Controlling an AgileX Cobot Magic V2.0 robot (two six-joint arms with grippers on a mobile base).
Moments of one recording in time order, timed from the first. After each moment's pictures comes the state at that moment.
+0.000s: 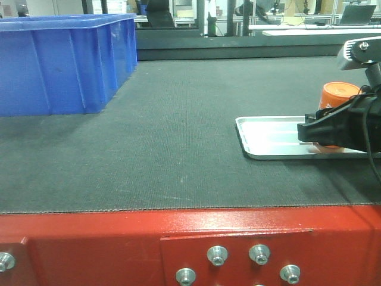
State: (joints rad) left arm -0.14 -0.01 0.03 0.00 0.05 -0.08; right arm 0.31 1.81 -0.42 0.29 -1.14 -0.11
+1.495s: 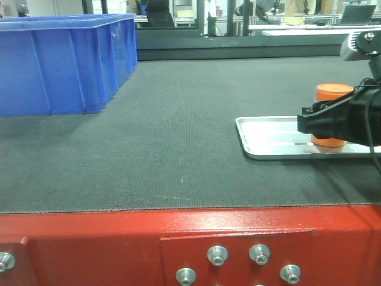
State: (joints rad) left arm -0.14 -0.01 0.03 0.00 0.05 -0.08; right arm 0.31 1.79 -0.42 0.28 -1.14 -0.08
